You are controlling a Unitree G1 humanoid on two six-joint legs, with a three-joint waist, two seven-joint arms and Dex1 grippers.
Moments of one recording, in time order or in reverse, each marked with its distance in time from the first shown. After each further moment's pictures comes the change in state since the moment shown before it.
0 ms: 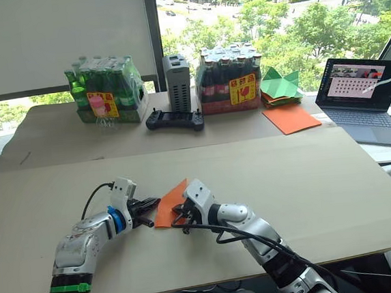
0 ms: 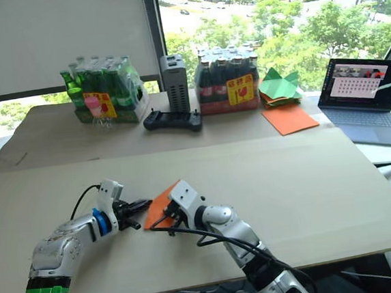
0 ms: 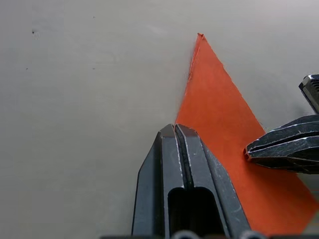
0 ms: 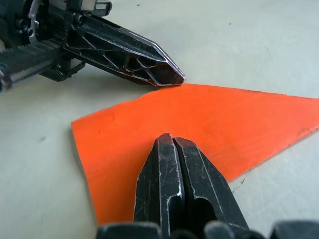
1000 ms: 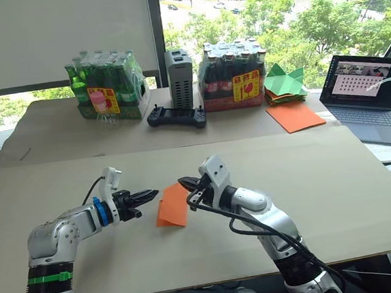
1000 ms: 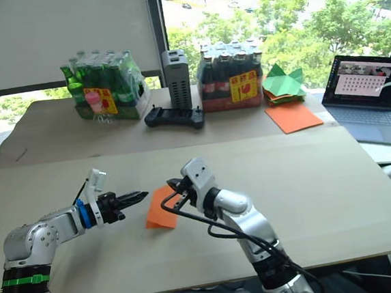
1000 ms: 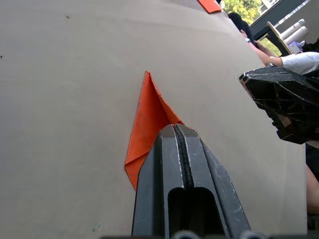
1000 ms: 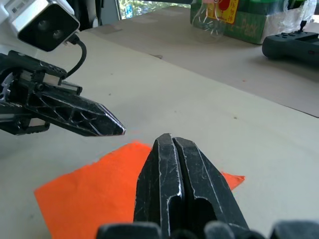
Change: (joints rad) left arm -0.096 0.094 0.021 0.002 -0.178 0.167 -0.094; right arm 0.037 -0.020 -0.153 -0.236 0.100 0.002 -0.052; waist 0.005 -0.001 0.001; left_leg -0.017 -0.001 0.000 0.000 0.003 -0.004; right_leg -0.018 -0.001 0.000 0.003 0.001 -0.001
